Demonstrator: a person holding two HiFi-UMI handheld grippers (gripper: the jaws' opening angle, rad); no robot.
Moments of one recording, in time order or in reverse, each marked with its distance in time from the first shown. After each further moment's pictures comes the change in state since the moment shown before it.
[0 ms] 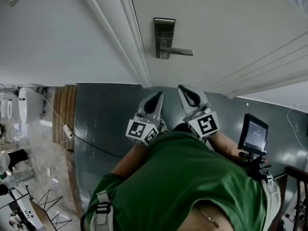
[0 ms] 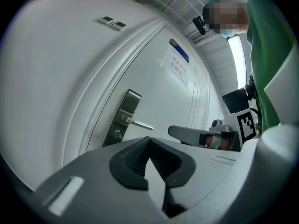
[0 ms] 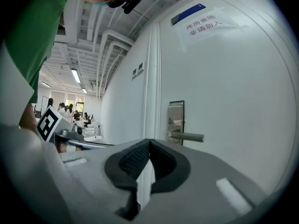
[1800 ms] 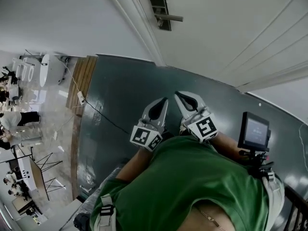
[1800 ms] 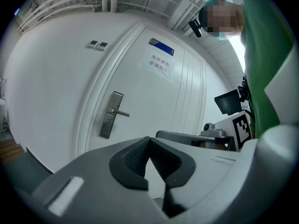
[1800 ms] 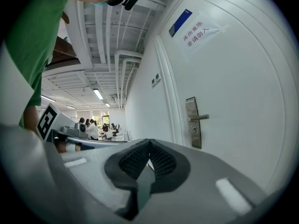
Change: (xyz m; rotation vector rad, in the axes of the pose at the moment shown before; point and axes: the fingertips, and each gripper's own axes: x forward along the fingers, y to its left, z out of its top) left arm -0.106 -0.148 -0.041 0.082 0.028 0.220; right arm -0.143 0.085 -0.033 0.145 -0.030 0.331
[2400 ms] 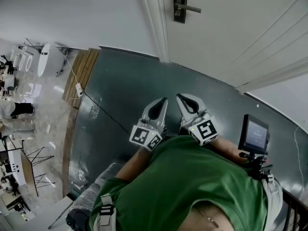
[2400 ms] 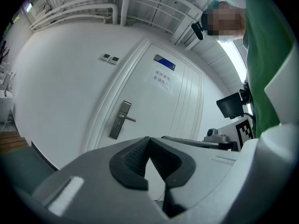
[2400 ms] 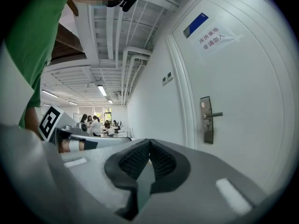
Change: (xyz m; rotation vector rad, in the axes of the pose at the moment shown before) left arm -0.066 0.030 -0.005 -0.056 -0.083 0.038; right arm 0.012 0.063 -0.021 -0.035 0.020 0.011
